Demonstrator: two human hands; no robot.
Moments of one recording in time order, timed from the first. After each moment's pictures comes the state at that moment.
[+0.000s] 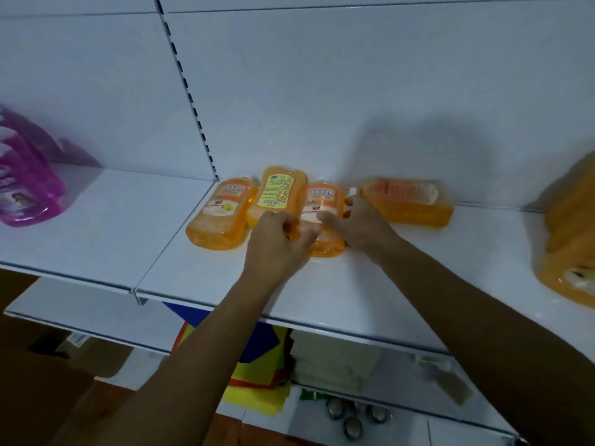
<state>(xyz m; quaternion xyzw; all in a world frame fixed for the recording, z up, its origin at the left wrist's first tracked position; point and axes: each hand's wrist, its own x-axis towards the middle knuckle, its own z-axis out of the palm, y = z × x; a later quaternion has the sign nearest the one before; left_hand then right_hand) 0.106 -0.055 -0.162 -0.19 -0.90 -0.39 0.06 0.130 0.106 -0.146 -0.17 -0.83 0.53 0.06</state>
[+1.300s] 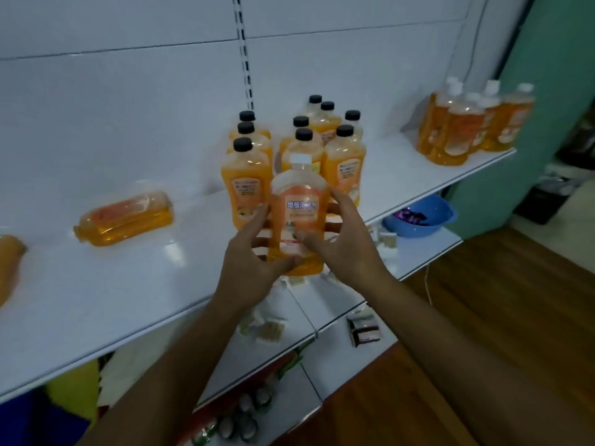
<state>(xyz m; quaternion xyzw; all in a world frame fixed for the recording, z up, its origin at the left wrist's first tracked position) 0.354 0.147 -0.145 -0.50 -0.65 -0.55 -0.17 0.490 0.241 -0.126 -0.32 -0.75 0.43 0.38</state>
